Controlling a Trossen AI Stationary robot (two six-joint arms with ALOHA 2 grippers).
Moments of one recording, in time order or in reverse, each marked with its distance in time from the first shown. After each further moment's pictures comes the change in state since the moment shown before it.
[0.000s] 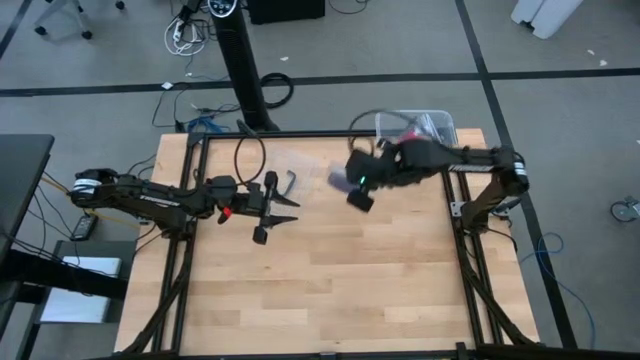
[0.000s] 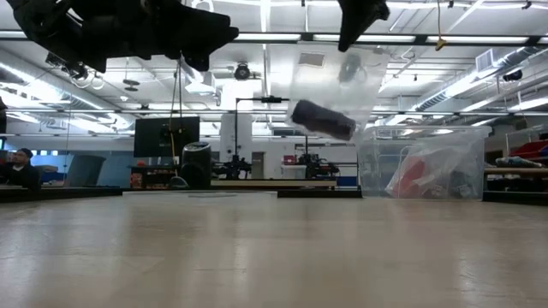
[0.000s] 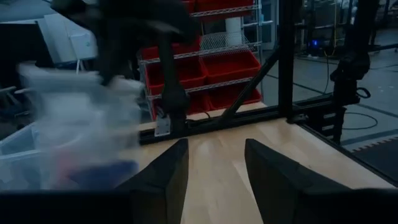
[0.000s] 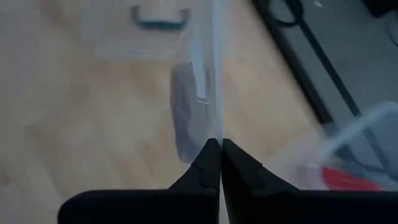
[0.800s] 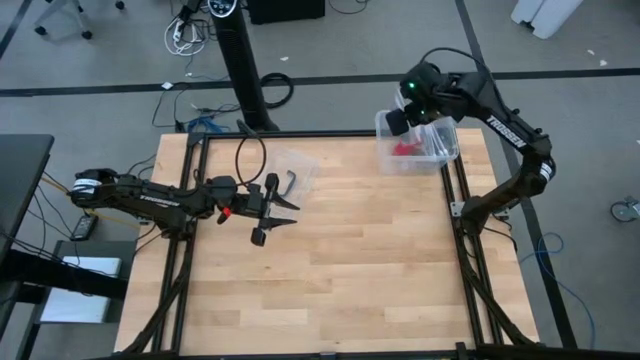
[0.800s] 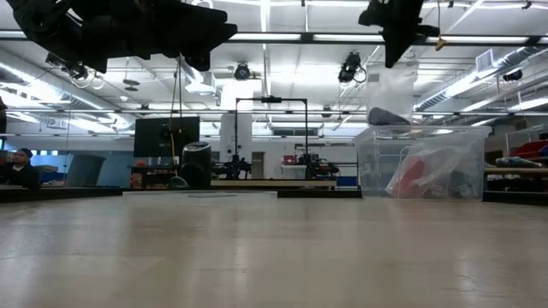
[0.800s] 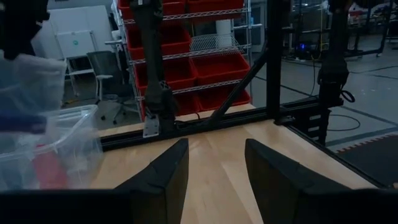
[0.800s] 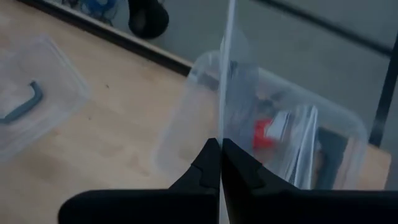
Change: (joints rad) left arm -0.002 0.001 -0.002 0.001 0.044 -0.021; right arm -0.628 -0.185 0.000 -0.094 -0.142 0.027
